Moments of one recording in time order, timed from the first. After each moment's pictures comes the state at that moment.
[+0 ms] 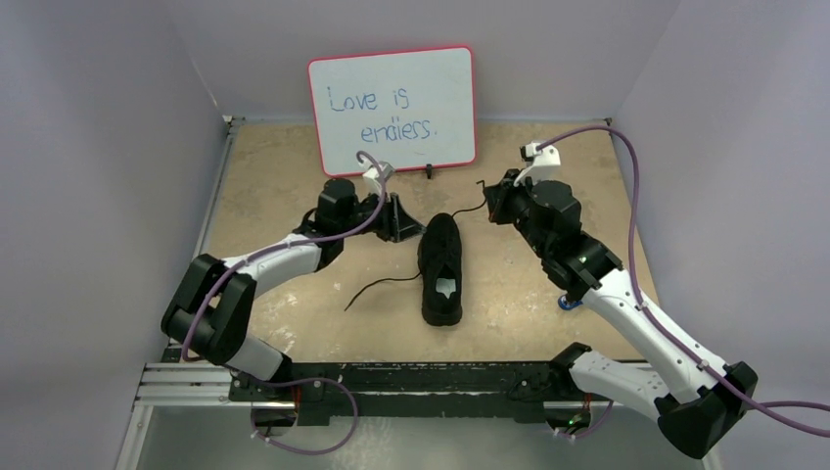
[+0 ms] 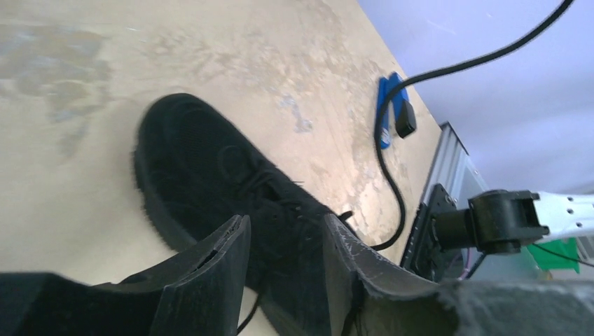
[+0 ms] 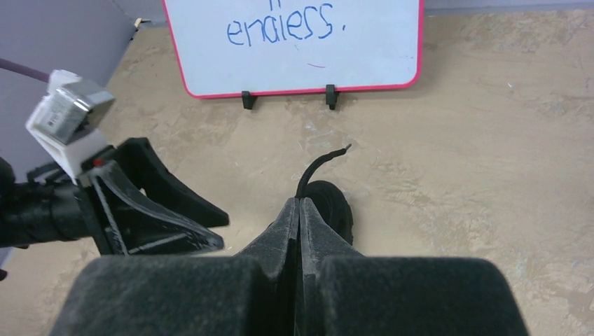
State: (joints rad) left arm -0.52 1.53 0.81 0.41 0.63 -0.51; right arm 0.60 0.99 0.97 -0.22 0.27 0.36
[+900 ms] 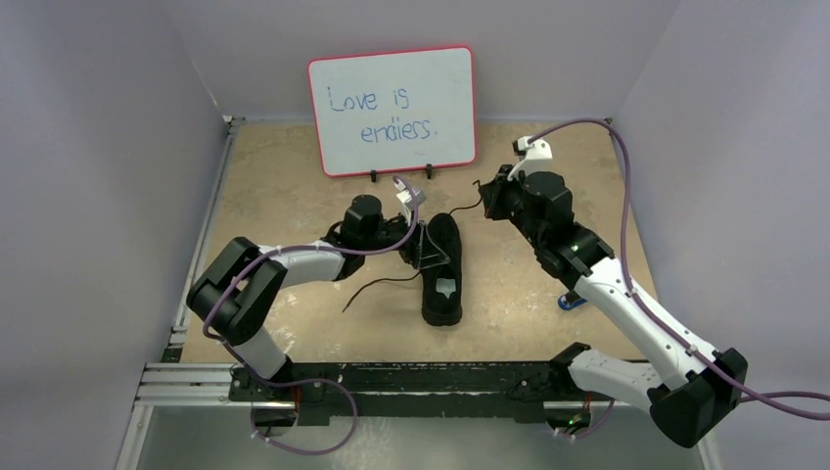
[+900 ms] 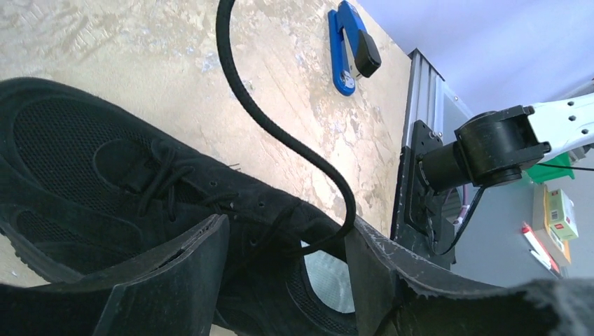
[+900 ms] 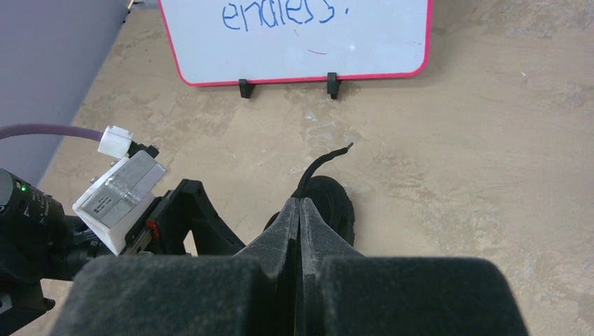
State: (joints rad) left arm -0.63 1.65 0.76 0.60 0.73 -0.44; right arm 0.57 1.06 1.00 -0.22 0.22 0.36
